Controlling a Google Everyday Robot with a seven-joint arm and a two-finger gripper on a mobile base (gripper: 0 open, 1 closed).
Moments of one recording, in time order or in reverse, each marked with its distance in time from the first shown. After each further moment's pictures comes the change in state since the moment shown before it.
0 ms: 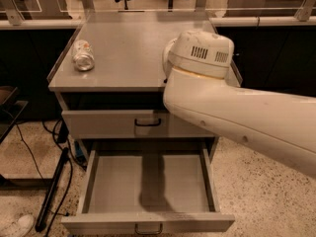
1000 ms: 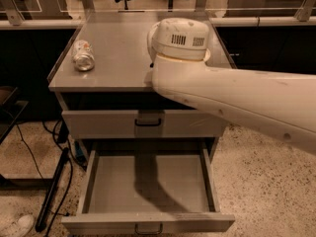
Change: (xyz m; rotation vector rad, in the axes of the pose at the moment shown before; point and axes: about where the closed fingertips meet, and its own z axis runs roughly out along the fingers) arm -0.034 -0.049 0.041 0.111 -0.061 -0.016
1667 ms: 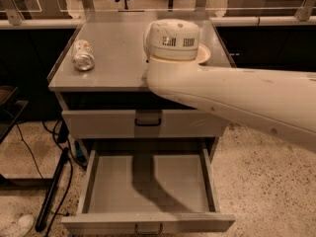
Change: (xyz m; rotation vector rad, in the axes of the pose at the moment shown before) arm -0.004 -0.003 0.011 0.019 0.015 0.023
